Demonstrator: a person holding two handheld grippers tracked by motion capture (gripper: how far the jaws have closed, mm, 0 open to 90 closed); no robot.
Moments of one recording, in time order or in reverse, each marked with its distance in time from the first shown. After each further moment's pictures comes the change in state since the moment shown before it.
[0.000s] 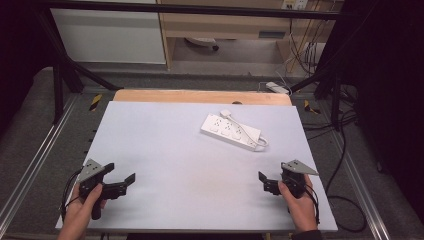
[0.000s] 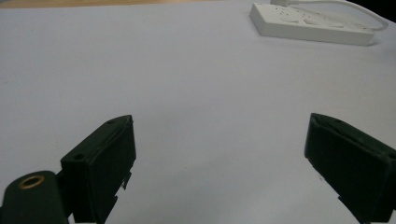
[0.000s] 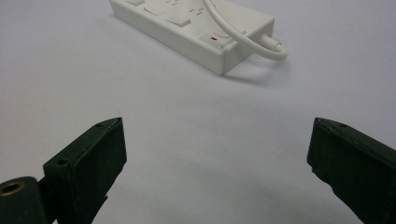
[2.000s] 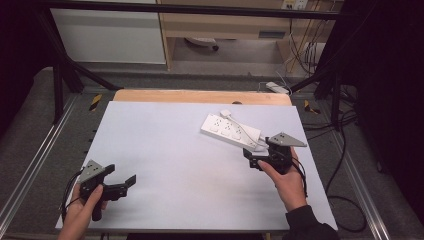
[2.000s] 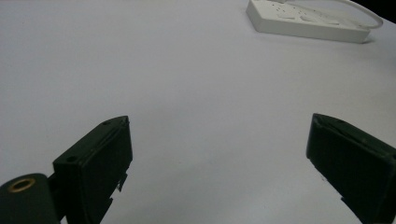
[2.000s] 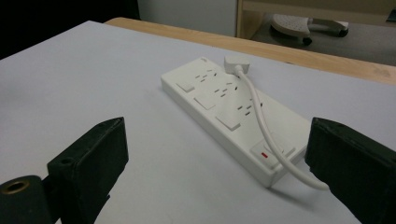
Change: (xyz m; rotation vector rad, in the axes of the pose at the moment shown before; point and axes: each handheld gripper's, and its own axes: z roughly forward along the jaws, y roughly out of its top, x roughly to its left) left arm -0.001 -0.003 0.000 0.013 -0.014 -0.011; right arm 0.031 0.087 0.016 -0.081 0.103 -0.072
